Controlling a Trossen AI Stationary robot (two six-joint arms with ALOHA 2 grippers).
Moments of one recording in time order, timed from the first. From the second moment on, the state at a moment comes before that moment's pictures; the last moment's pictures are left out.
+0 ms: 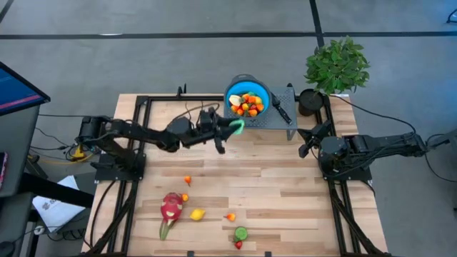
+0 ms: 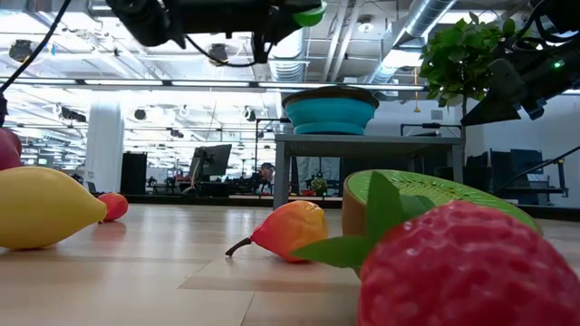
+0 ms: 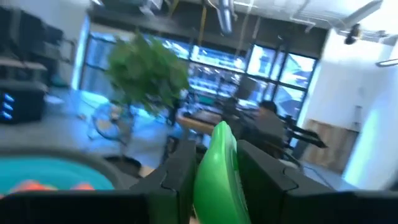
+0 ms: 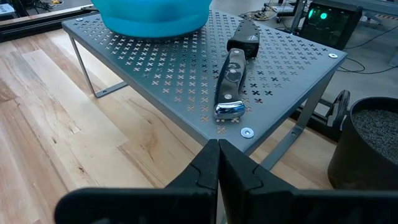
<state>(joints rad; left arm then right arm) 0.08 1.55 0.83 0.98 -0.19 -0.21 0.12 0.33 0.31 -0.57 0.84 0.44</state>
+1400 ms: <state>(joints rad) 0.37 1.82 1.20 0.68 -0.42 0.07 0.12 0.33 0.31 -0.57 0.84 0.44</state>
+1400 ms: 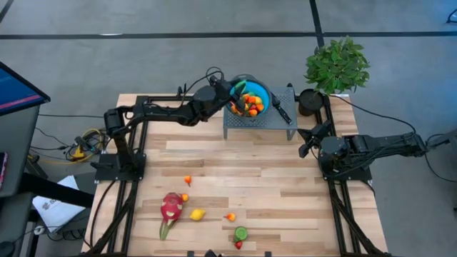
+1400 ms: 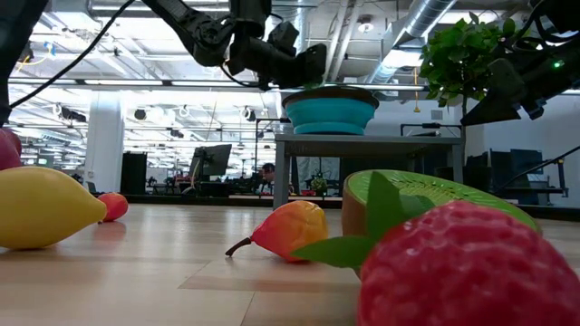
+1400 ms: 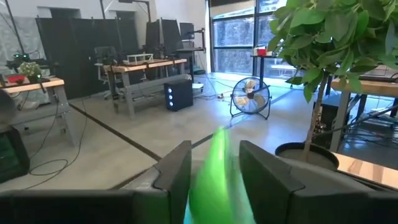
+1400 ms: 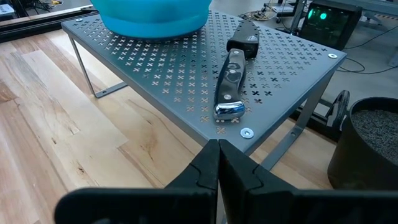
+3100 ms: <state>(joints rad) -0.18 1.60 1.20 0.42 -0.41 0.07 0.12 0.33 0.31 -0.57 0.84 0.44</state>
